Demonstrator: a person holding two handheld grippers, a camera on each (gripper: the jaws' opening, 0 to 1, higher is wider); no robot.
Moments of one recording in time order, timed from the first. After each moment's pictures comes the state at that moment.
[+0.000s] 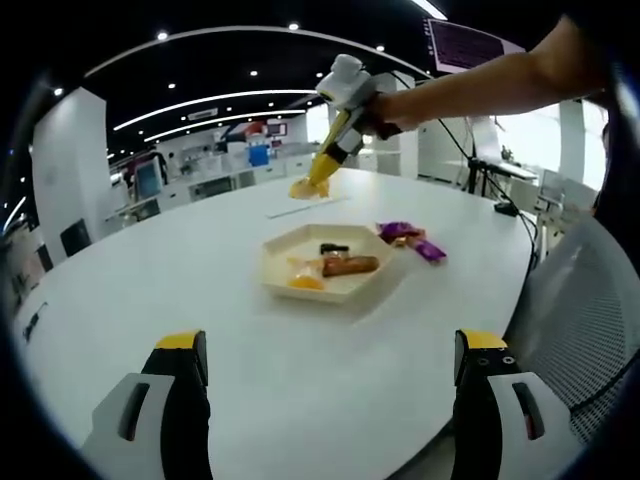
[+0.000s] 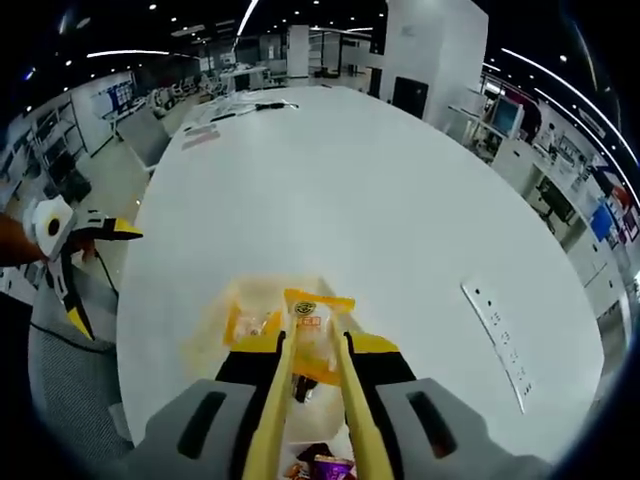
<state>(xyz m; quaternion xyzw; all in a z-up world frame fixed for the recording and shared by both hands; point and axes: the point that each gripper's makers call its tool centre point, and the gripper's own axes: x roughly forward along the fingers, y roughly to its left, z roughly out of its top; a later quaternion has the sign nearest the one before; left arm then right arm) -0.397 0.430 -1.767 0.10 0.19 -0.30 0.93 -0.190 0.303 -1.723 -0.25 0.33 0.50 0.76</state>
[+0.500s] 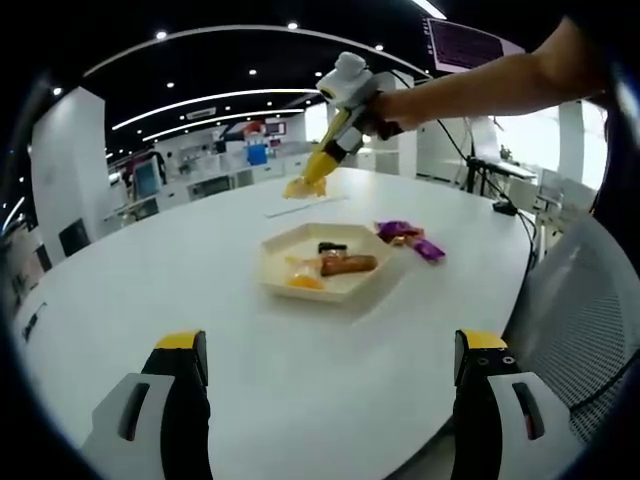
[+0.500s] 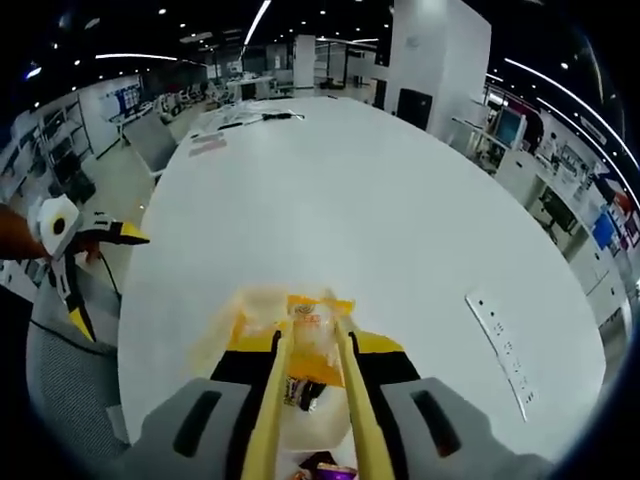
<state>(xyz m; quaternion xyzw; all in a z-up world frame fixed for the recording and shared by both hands) -0.398 0.429 -1.768 0.10 0.20 -0.30 0.93 -0.195 0.310 -1.717 -0.25 0.31 0.51 0.77</state>
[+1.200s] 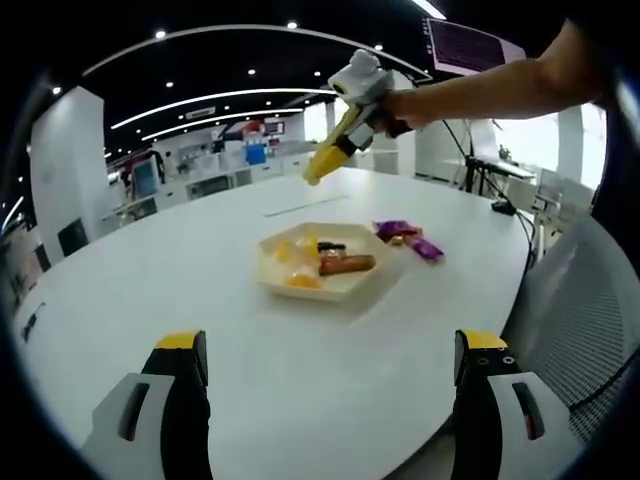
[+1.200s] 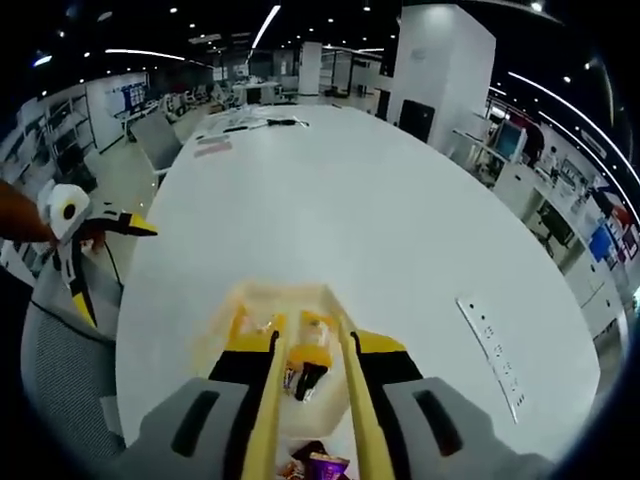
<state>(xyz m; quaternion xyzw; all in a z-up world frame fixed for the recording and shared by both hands) -0.399 0.428 -1.769 0.10 0.20 -0.31 0.93 -0.201 0.287 -1.709 -0.25 0.28 0.51 0.77</state>
